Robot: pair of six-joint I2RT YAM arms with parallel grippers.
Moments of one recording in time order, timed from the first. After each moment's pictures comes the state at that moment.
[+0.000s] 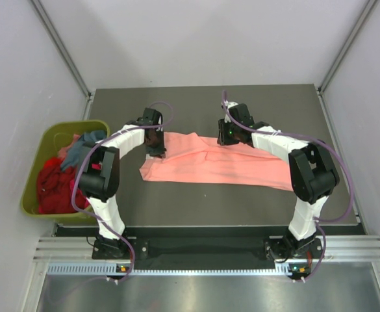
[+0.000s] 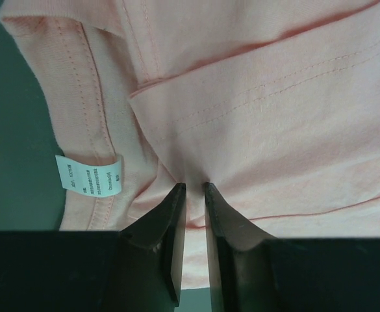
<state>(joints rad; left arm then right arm) -0.28 1.88 1.29 -0.57 0.07 -0.37 0.47 1.84 1.28 -0.23 -0.09 0.26</state>
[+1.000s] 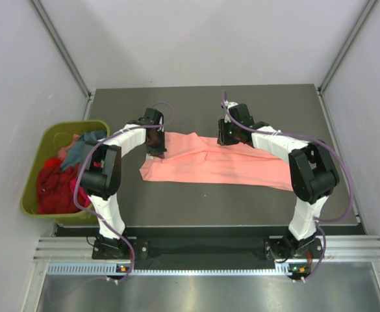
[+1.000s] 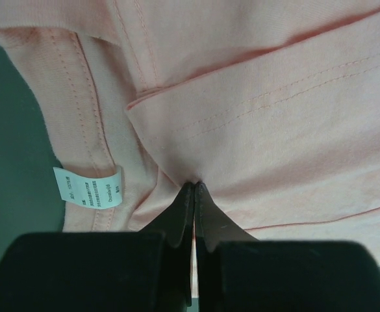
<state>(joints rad) -0.28 1.90 1.30 -0.56 0.07 -0.35 0.47 1.84 1.28 -0.23 -0.09 0.26</state>
